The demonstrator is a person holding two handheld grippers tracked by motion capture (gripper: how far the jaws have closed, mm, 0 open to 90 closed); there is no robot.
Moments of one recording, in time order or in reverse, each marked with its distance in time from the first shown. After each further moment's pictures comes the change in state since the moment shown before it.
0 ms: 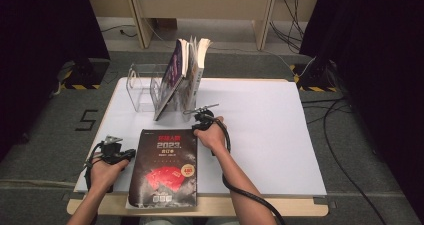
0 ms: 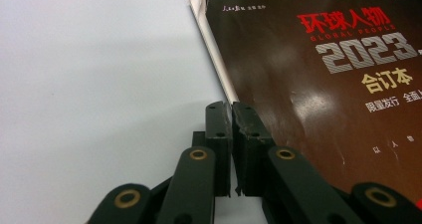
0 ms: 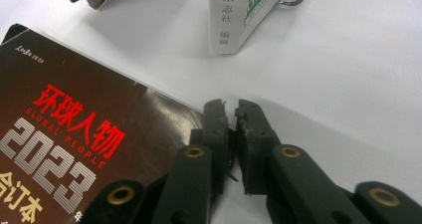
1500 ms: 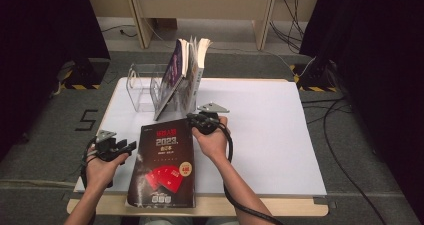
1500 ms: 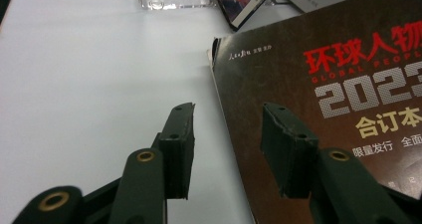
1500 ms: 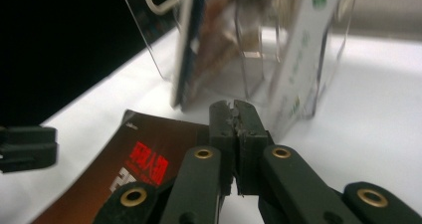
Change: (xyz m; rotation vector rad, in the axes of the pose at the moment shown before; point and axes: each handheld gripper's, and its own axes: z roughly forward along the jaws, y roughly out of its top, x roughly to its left) left arm -0.006 0.018 -0.024 -0.158 0.012 -0.012; right arm 0.037 -0.003 -0.078 -0.402 0.080 -0.037
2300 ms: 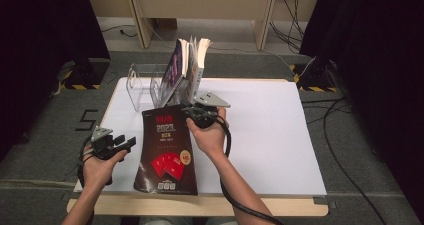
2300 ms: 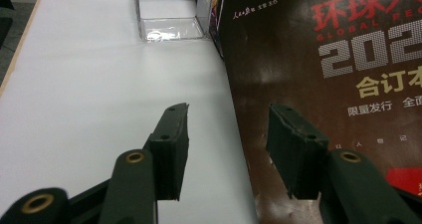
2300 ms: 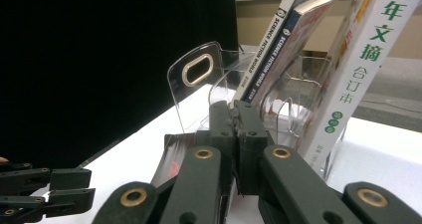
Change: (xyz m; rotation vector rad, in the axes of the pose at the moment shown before) left arm -0.004 0.010 -0.012 -0.061 -0.017 -0.017; right arm 0.026 0.040 -0.027 -0.173 0.034 -0.061
